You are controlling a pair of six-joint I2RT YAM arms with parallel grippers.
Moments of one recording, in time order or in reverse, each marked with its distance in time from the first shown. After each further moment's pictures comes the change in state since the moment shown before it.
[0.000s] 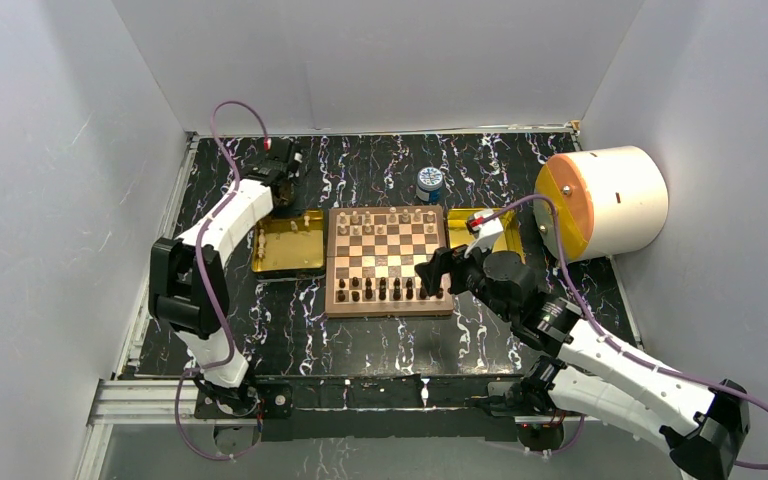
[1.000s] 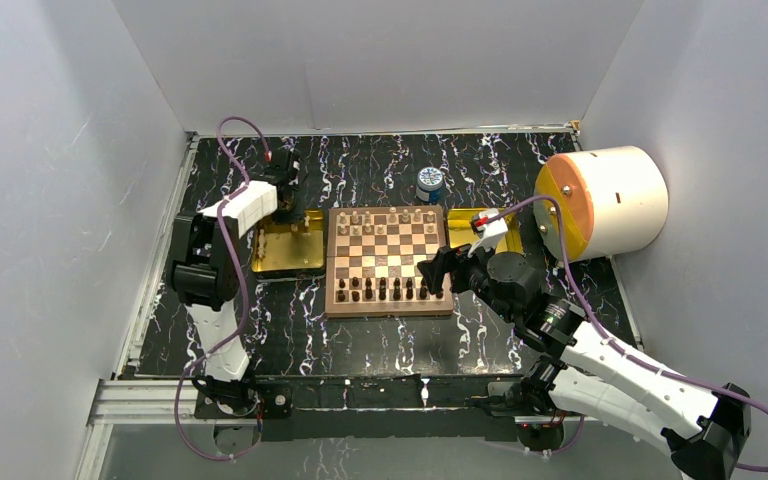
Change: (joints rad) left arm 0.098 0.198 -0.045 0.216 0.063 0.005; right arm 0.000 -0.029 0.000 0.000 0.023 -0.004
